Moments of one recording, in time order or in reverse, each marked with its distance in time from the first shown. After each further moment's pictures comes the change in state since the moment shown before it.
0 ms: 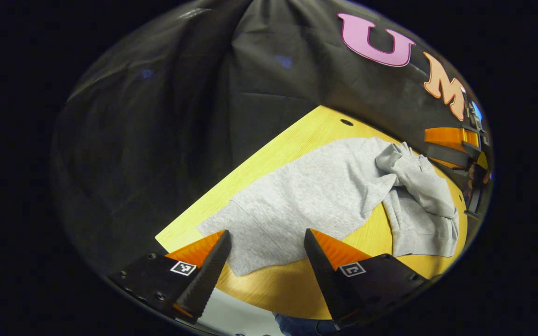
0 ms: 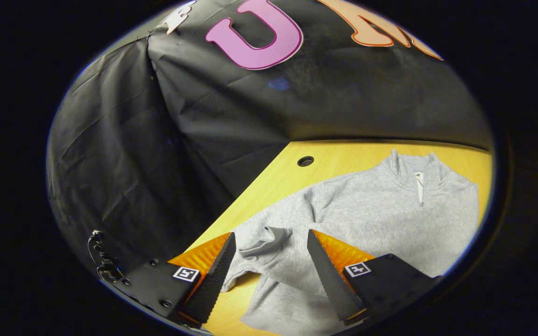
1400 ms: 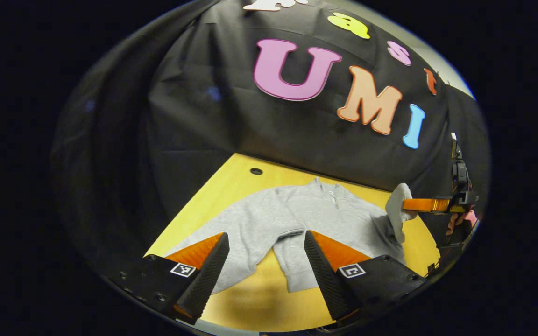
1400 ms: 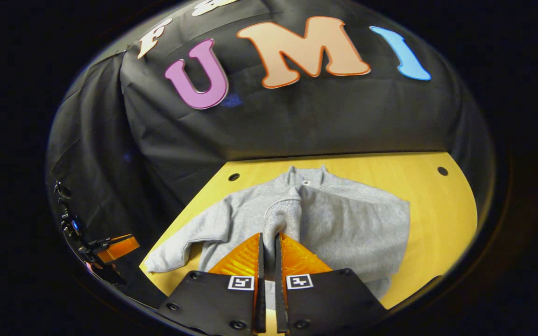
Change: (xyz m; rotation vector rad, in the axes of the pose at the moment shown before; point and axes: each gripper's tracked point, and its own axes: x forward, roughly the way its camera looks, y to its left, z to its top) left arm -0.076 -0.132 0.107 0.120 -0.213 -0.367; right arm -0.168 -0.103 0.015 0.020 -0.091 -0.273
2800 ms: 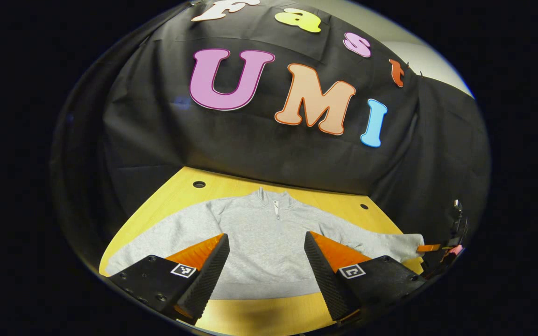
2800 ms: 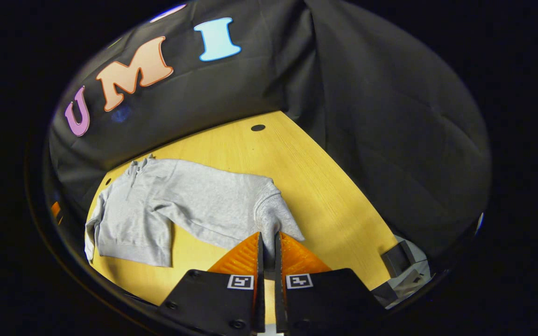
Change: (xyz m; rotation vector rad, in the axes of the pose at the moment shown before) left arm 0.004 -0.198 0.023 0.096 -0.034 -0.210; right arm -0.249 -0.385 -0.121 0.259 0.022 -0.633
